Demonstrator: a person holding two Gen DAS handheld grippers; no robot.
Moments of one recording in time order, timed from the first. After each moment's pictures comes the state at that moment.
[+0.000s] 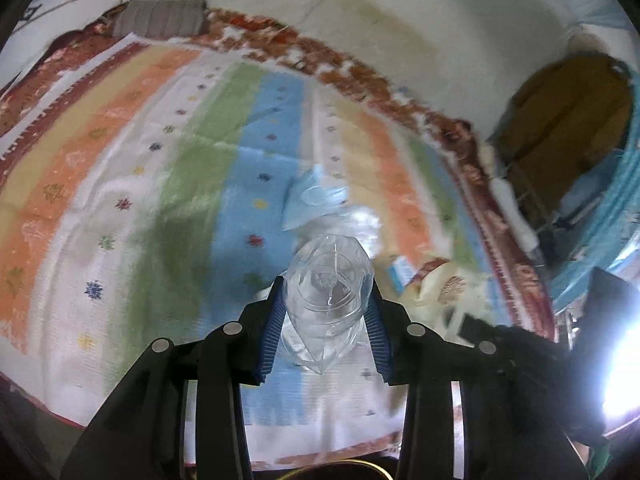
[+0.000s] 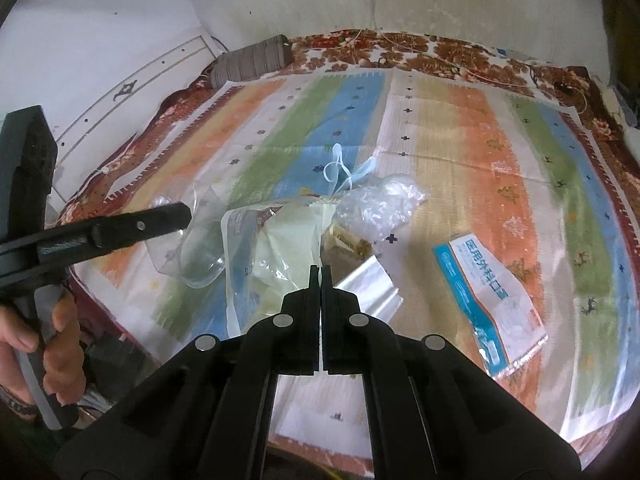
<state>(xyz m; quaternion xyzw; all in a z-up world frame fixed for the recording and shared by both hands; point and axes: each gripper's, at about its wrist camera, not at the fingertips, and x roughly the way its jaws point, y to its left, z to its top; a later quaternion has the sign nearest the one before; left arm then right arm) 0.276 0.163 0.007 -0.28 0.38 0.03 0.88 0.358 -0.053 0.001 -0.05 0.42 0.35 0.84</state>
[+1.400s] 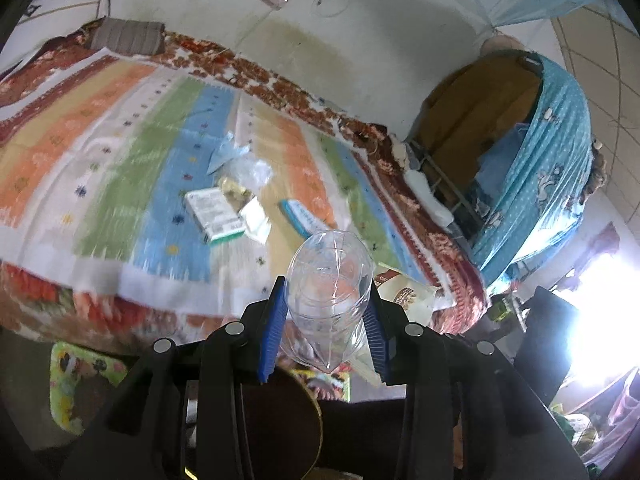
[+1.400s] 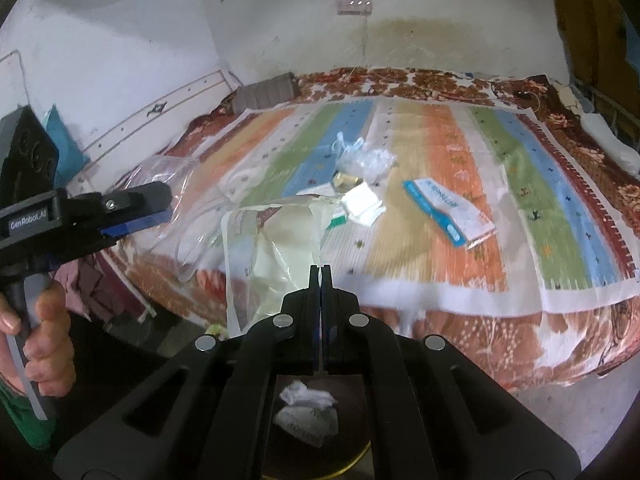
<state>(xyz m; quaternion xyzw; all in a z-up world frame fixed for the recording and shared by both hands) 0.089 0.044 0.030 -0.29 0.32 -0.05 0.90 0.155 -0.190 0.011 -0.02 0.35 0.35 0.87</state>
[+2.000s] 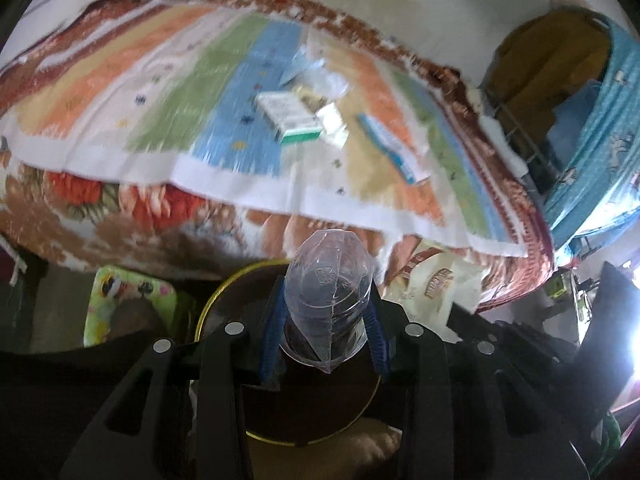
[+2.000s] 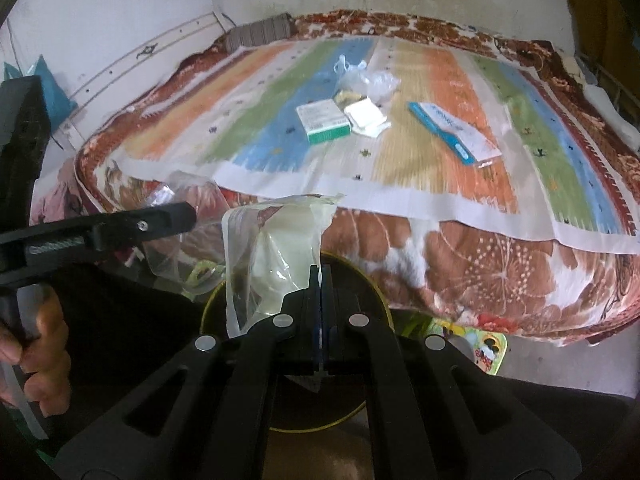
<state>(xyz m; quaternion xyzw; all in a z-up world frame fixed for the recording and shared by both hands) 0.071 0.023 -0.045 -0.28 0.45 0.05 0.85 0.118 -0.177 -0.047 -0.07 0.43 0.33 0.83</state>
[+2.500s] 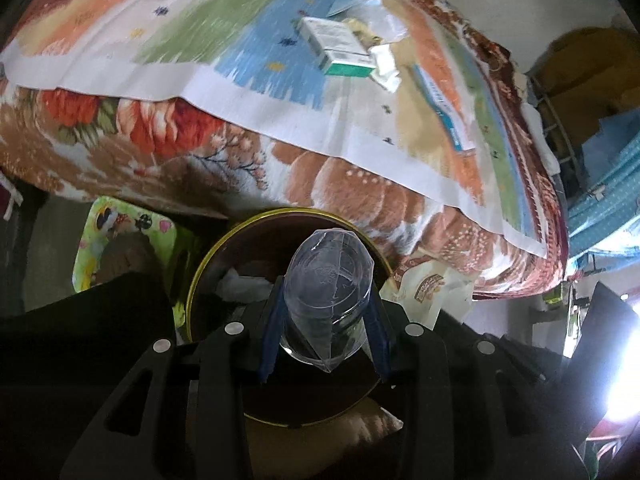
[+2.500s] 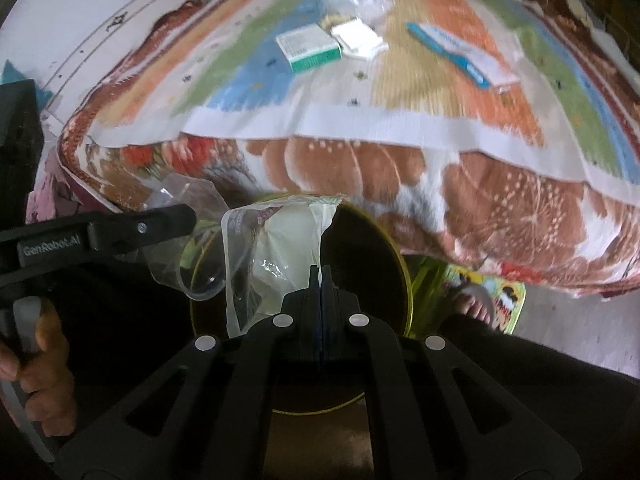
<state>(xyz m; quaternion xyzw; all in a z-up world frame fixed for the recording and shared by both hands) 0.089 0.033 -0.095 -0.33 0.53 0.07 0.78 0.143 -0.159 -0.100 -0.07 0.55 0.31 0.78</state>
